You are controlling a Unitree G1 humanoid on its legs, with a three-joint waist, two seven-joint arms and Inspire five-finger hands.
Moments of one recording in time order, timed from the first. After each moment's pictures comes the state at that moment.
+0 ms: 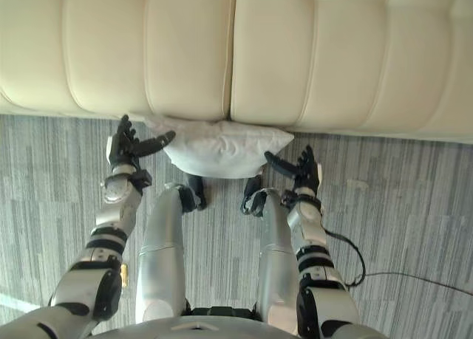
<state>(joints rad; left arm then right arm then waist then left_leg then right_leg) -0.58 0.22 0.14 0.66 -0.28 -0.16 0.22 -0.48 -0.08 -0.17 0.61 0.28 -0.10 -0.22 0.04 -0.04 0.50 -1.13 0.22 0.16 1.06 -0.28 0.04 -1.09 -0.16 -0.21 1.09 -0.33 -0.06</state>
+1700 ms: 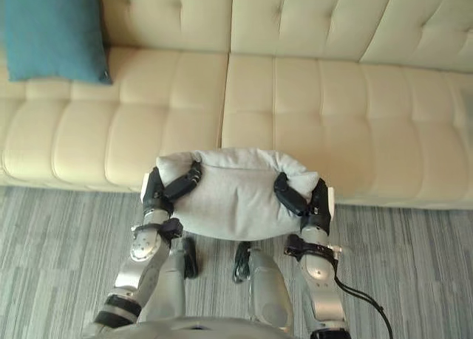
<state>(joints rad) 0.10 0.12 -0.23 0.15 -0.31 -0.17 0.27 0.26 -0.09 0.06 -0.02 0.06 -0.13 -0.26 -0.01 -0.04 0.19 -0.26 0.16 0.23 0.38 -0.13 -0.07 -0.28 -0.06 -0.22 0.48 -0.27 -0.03</state>
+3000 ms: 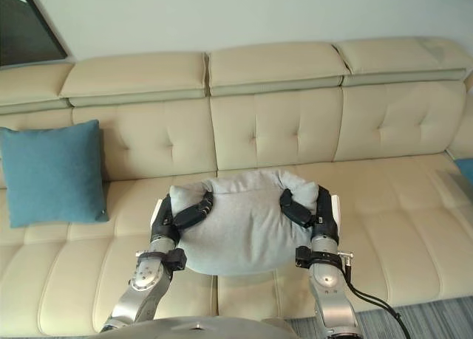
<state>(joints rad) 0.19 0.15 -0.31 0.12 -0.27 -0.14 0.25 0.23 -0.15 0.04 0.05 -0.04 -0.09 -0.26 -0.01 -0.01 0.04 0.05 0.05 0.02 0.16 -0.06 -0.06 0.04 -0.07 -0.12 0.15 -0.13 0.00</state>
